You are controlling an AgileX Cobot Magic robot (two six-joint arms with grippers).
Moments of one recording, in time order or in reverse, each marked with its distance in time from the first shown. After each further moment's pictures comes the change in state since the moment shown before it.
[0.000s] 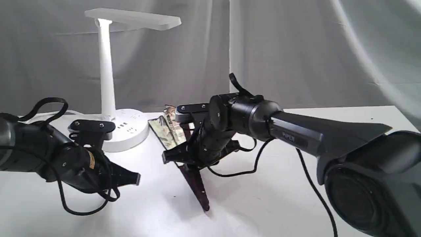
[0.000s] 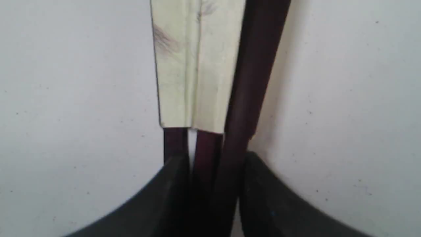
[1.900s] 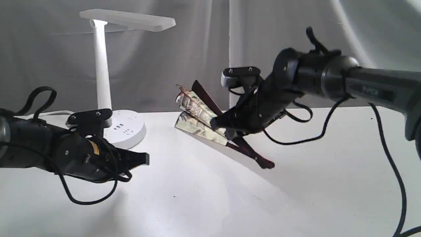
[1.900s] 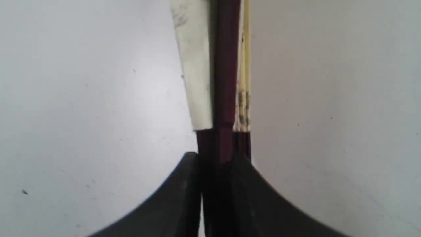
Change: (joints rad) left arm -0.011 -0.034 0.000 -0.315 -0.082 0.116; right arm -0.198 -0.256 0.278 0.175 -0.052 -0.378
